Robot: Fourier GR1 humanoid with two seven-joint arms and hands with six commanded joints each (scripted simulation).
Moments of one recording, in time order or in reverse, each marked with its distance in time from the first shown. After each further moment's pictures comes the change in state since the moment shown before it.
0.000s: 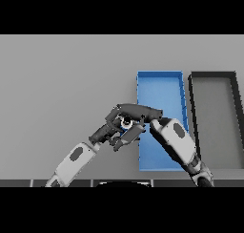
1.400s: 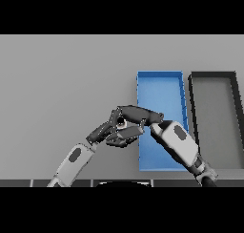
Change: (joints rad) left arm 0.051 -0.031 0.073 0.011 -0.125 -0.094 0.038; right arm 0.000 -0.053 0.062 -0.046 -0.029 -0.107 -0.063
